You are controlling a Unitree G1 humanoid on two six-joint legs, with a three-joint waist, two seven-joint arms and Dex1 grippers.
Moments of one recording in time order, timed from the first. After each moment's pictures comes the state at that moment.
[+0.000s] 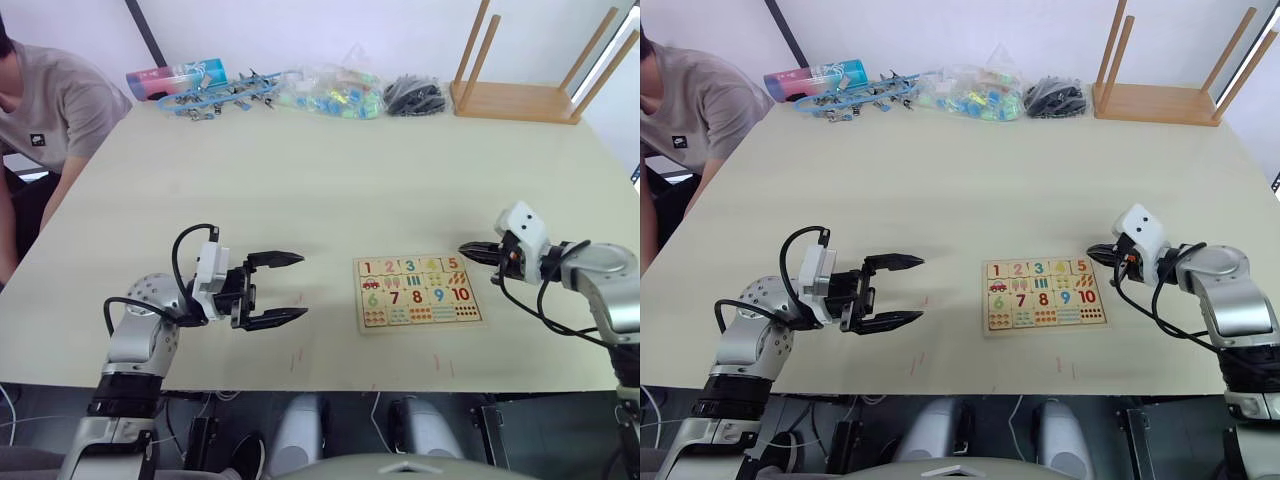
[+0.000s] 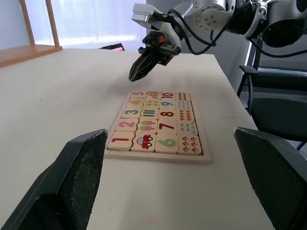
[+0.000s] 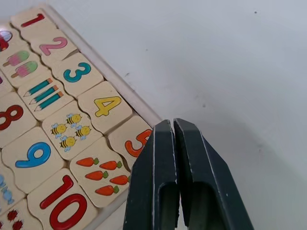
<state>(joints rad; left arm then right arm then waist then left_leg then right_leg) -0.20 0.62 0.05 0.08 -0.57 -0.02 -1.47 -0.30 -0.69 -0.06 -0.03 0.21 0.49 0.97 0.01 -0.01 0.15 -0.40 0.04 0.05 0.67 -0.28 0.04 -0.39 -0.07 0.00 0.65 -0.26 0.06</state>
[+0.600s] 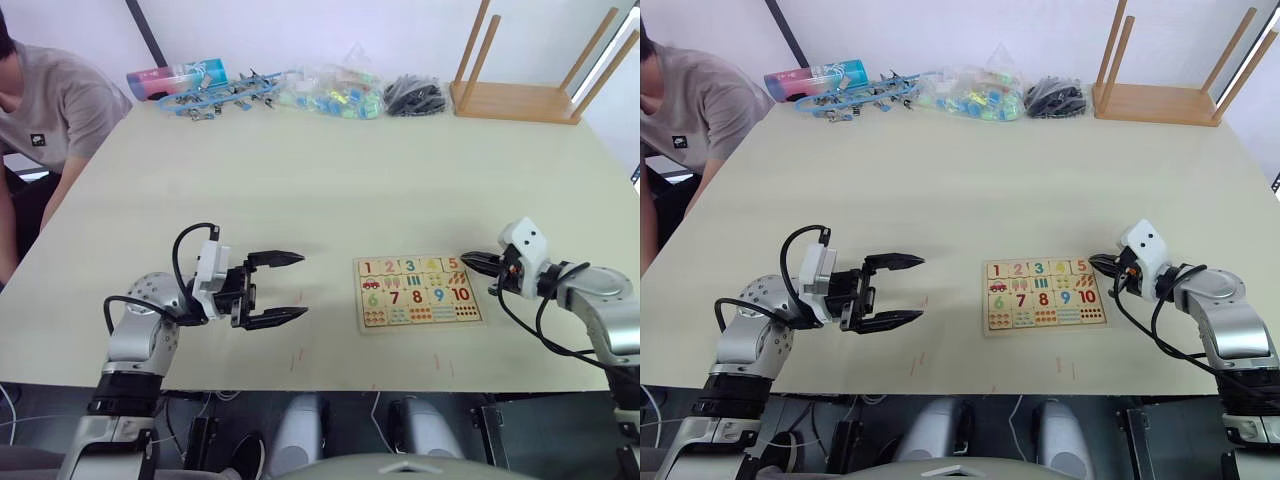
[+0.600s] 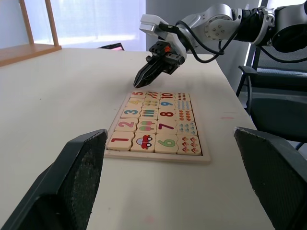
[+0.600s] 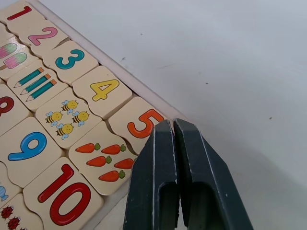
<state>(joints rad) -0.21 0.62 0.05 0.08 -0.57 -0.01 -1.47 -0.23 -0.68 -0.06 0.00 0.25 0.43 0.90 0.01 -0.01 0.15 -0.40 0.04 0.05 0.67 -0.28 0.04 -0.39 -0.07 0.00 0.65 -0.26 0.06</state>
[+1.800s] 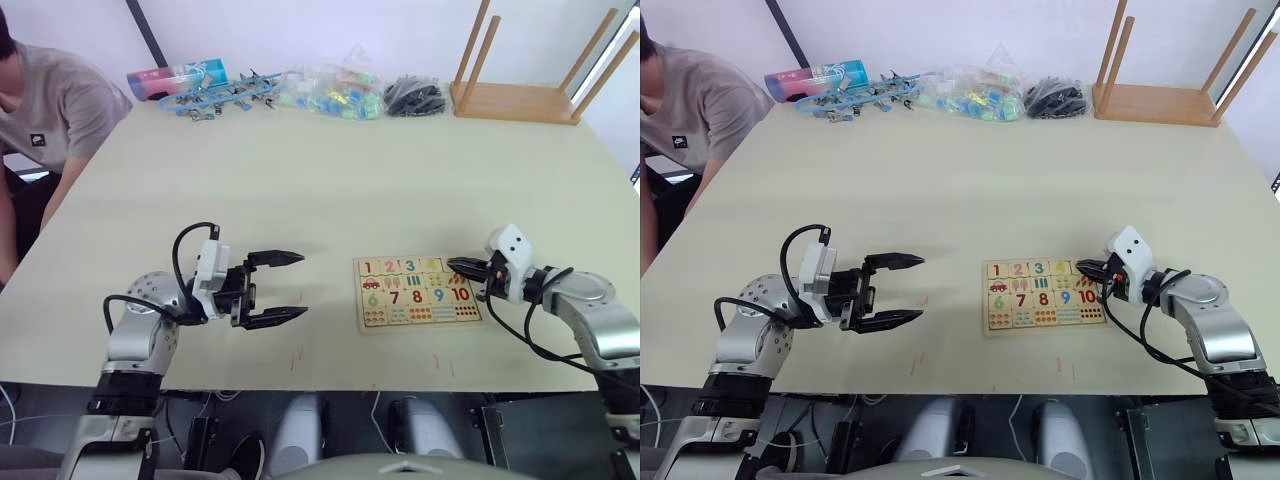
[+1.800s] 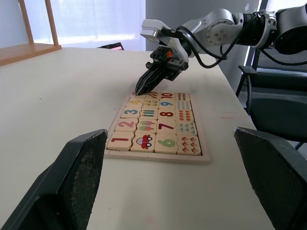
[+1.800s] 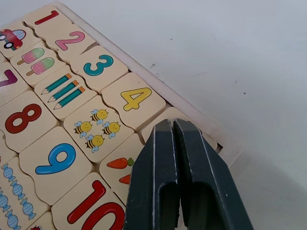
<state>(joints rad) -0.21 0.63 0.05 0.08 -0.57 -0.01 -1.47 -0.22 -0.66 0.00 -0.02 0.26 0.41 0.89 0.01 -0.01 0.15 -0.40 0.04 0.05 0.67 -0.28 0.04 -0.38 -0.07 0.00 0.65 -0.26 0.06</state>
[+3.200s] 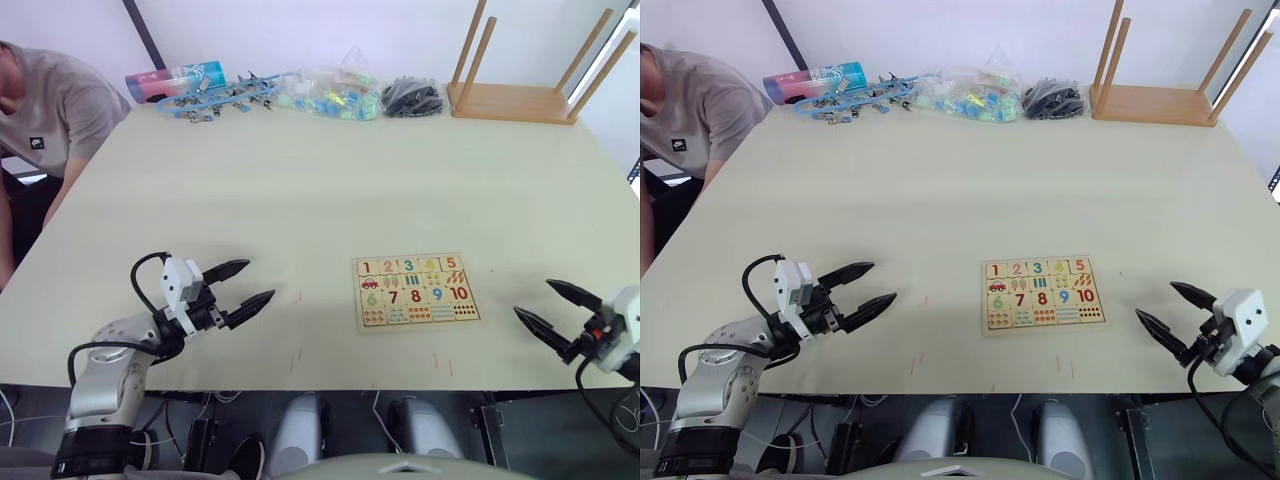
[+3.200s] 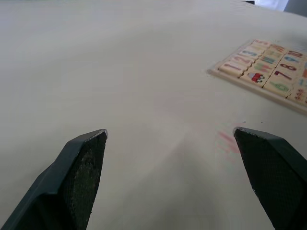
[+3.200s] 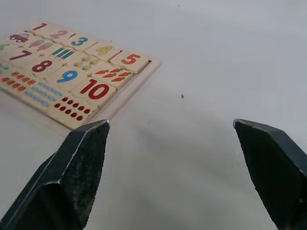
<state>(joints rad) 0.07 0.62 0.22 0.00 -0.49 0.08 -1.02 0.32 -0.62 -0.46 -0.08 0.50 0.03 1.00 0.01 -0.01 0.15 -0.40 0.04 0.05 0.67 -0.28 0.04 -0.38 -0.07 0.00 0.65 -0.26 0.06</state>
